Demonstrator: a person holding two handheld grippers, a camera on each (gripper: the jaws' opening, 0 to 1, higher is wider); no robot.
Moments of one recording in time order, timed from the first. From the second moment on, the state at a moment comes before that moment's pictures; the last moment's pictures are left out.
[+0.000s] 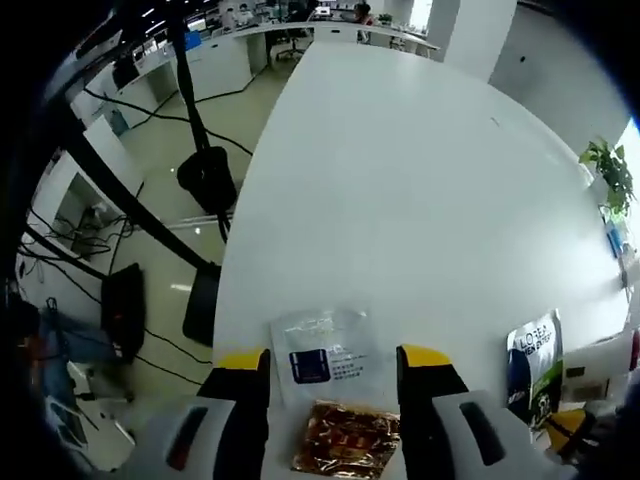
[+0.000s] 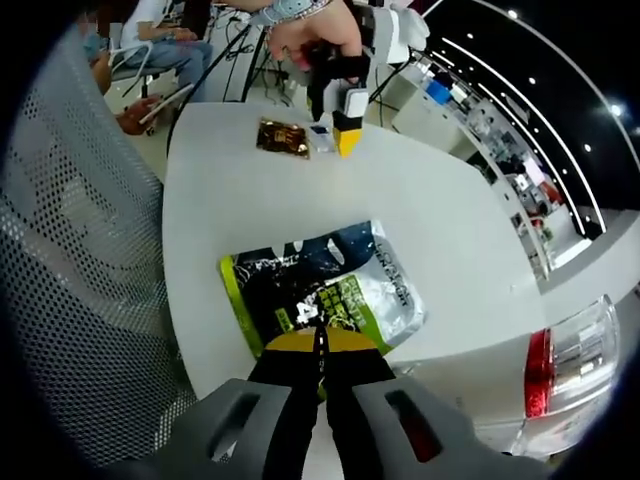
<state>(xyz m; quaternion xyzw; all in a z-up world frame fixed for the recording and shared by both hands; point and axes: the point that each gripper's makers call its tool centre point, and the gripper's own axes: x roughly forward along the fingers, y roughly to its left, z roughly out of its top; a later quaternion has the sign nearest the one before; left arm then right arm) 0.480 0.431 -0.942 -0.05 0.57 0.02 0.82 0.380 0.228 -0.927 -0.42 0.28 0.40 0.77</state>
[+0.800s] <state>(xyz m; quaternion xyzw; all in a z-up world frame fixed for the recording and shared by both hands) 0.498 0.435 -0.909 -0.02 0.53 0.02 0.85 0.380 0.229 -0.926 -0.42 0.28 0.39 0.77</state>
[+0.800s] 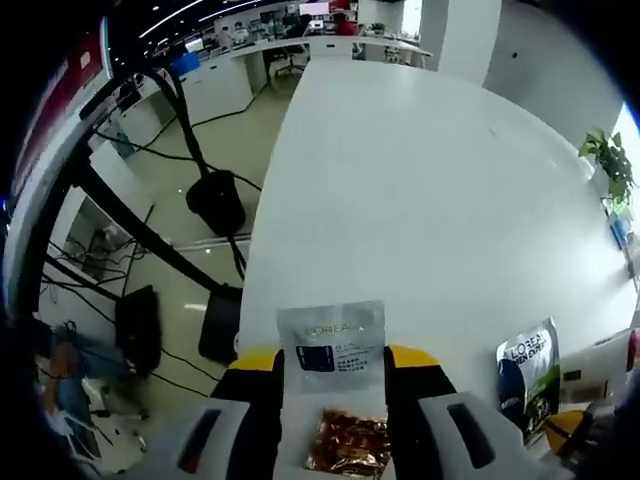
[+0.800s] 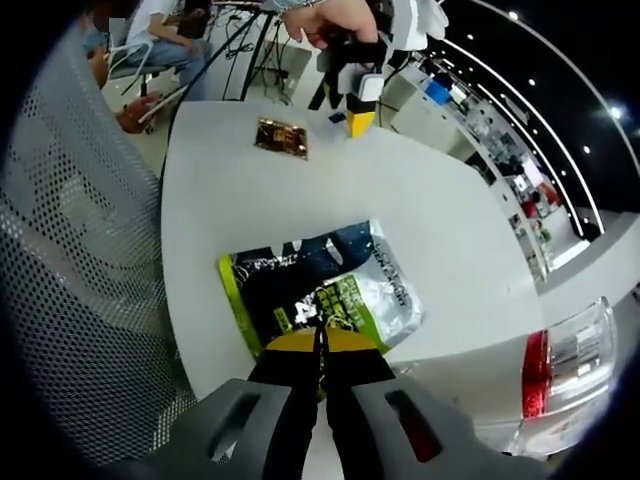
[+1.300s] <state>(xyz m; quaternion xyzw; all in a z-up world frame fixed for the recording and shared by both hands) 0.448 0.394 -0.888 -0.07 0.54 -0.05 0.84 0.381 0.233 -0.917 -0.41 0.27 0.40 0.77</state>
